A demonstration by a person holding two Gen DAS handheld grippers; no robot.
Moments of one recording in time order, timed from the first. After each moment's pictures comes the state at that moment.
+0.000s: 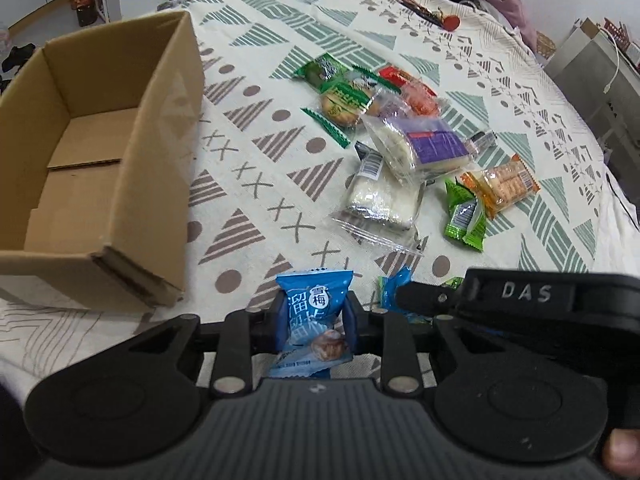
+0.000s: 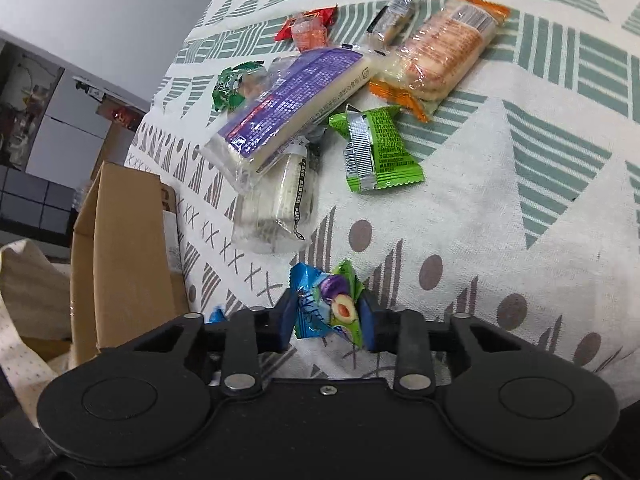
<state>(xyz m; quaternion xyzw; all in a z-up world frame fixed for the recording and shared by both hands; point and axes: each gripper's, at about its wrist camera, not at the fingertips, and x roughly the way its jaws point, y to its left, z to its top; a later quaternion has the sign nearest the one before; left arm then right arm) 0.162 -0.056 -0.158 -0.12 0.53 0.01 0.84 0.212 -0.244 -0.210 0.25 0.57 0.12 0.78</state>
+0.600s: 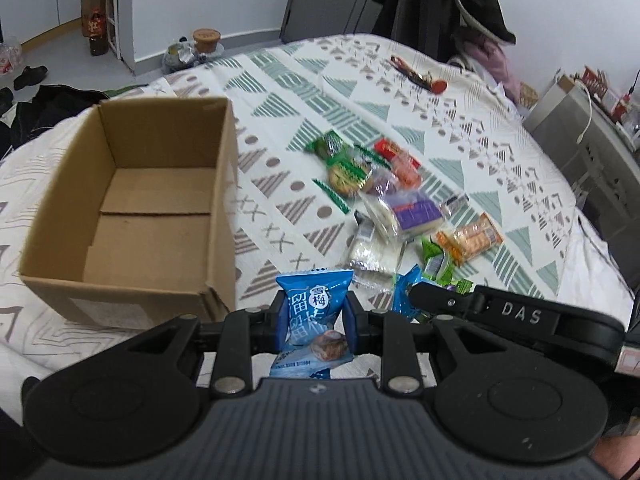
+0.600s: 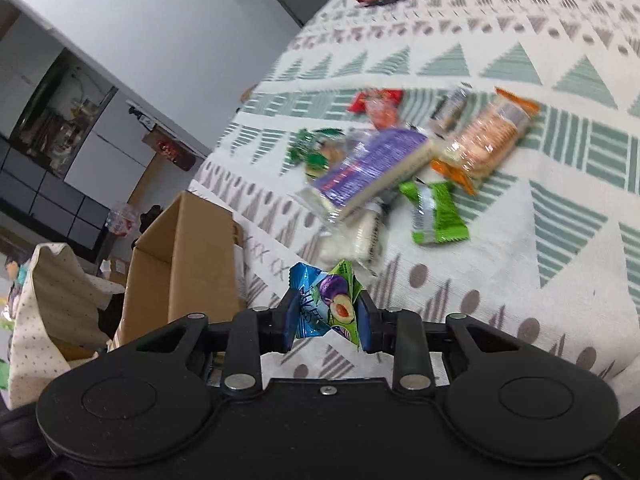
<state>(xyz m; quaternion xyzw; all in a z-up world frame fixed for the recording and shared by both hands) 0.130 -0.024 -0.087 -0.14 0.46 0.01 0.87 0.184 -0.235 -0.153 0.23 0.47 0.16 0.84</state>
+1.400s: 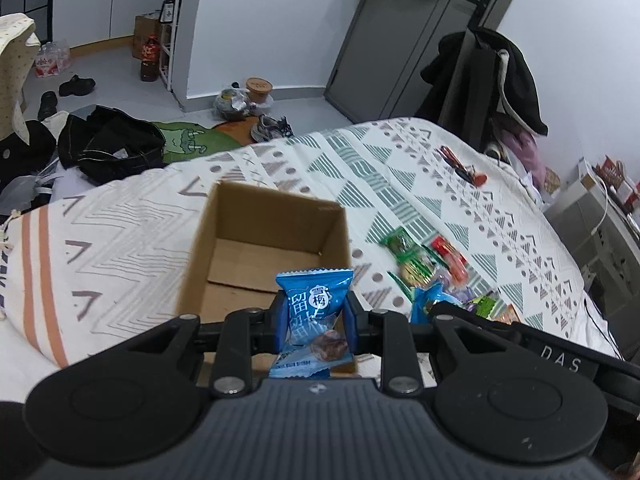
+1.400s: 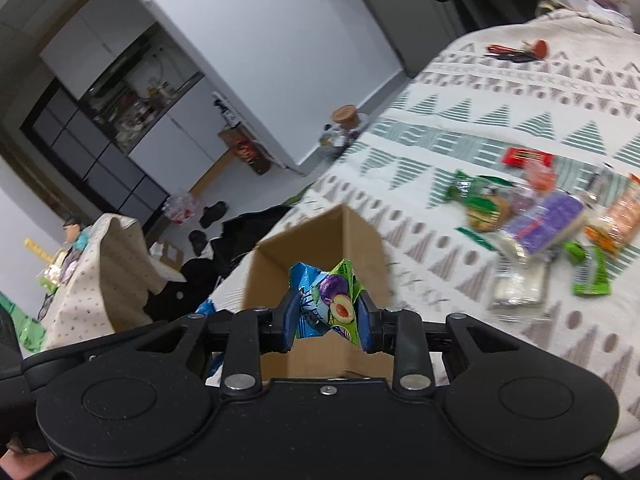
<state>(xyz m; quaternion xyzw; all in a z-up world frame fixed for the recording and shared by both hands) 0.109 0.089 -0.030 -0.19 0.40 0.06 0.90 0.168 -0.126 -0.079 0.19 0.40 0.26 0.86</state>
